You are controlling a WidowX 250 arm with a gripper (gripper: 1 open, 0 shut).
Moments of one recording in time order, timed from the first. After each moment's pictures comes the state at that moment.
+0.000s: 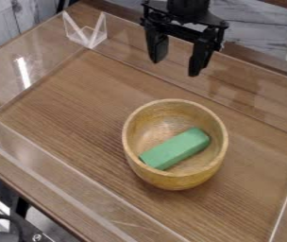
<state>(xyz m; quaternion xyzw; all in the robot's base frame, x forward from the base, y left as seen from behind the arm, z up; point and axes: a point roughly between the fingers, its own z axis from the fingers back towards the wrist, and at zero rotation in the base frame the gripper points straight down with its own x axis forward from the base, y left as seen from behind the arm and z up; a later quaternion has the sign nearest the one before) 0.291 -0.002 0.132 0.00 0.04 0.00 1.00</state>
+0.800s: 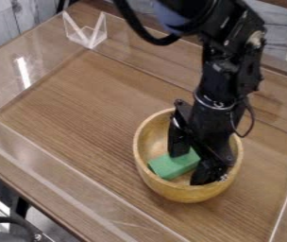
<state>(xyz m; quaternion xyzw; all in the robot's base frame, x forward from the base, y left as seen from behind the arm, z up) 0.227 -0.070 0.046 0.03 0.07 -0.26 0.96</state>
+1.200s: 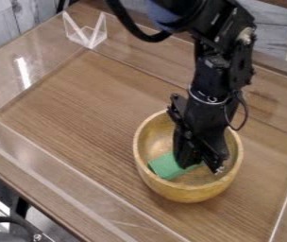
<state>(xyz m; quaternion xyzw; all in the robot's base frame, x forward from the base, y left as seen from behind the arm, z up) 0.231 -0.069 0.045 0.02 0.06 -0.27 0.96</state>
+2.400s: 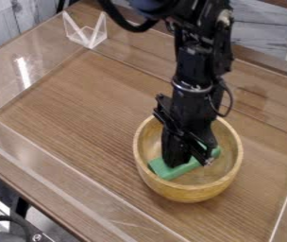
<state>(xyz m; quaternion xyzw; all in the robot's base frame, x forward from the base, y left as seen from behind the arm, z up) 0.224 -0.043 0.053 -0.03 0.10 -0.22 0.97</state>
